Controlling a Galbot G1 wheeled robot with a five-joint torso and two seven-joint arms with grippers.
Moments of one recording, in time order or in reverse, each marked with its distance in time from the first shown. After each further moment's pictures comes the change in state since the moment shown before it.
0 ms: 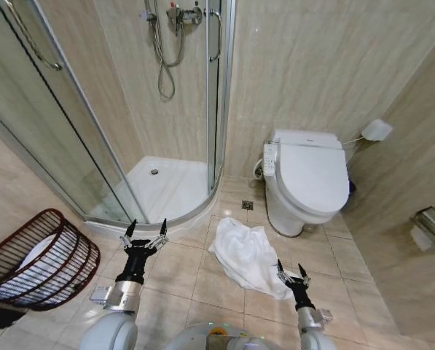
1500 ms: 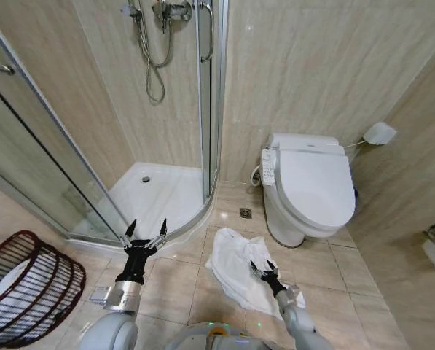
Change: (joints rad) left arm 0.000 0.000 0.000 0.000 0.000 0.000 0.000; right arm 0.386 -0.023 -0.223 -0.465 -0.080 -0.153 -0.201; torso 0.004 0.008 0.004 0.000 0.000
